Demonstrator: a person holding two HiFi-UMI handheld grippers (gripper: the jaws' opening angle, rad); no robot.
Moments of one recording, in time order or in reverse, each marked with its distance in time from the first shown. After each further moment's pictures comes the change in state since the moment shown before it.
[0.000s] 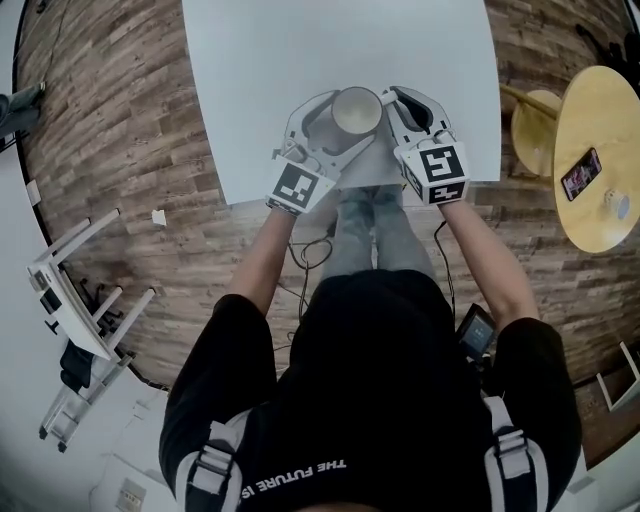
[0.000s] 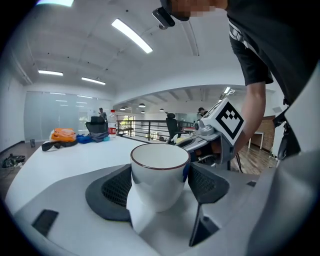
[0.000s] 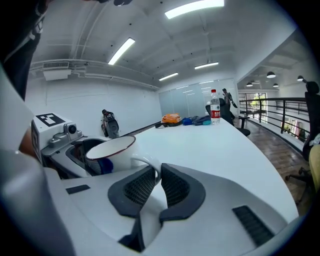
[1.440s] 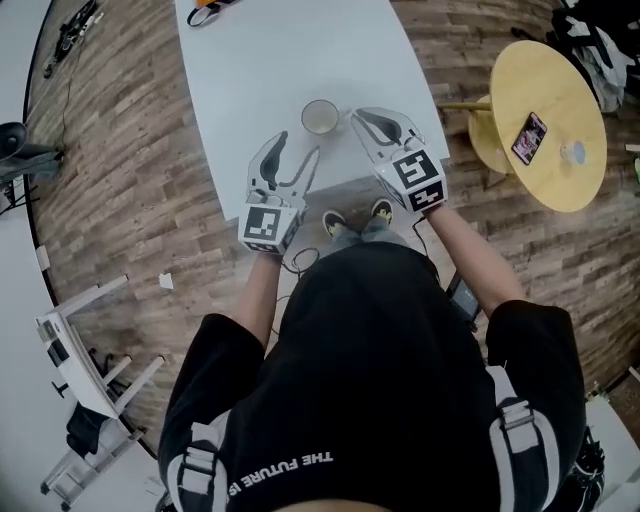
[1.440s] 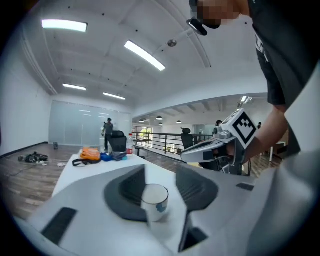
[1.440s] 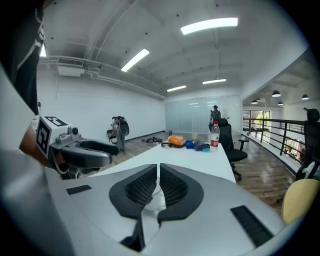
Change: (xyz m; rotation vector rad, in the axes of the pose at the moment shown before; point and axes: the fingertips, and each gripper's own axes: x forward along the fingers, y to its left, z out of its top) left arm -0.113 -0.050 0.096 -0.056 -0.144 0.229; right arm -0.134 0.059 0.089 -0.123 -0.093 0.002
